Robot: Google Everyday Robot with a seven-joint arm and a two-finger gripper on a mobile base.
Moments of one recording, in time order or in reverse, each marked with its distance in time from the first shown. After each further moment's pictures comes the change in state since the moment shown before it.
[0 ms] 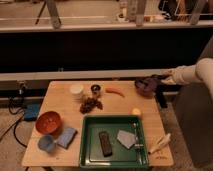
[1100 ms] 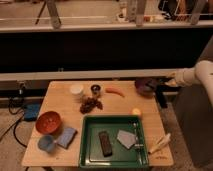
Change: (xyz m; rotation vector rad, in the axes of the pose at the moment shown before) arm 0.040 -0.001 0.018 -0.008 0.099 0.042
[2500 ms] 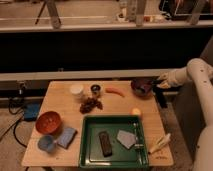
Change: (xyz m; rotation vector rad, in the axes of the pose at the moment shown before) arm -0.025 0.031 0.036 -0.166 -0.081 -0.047
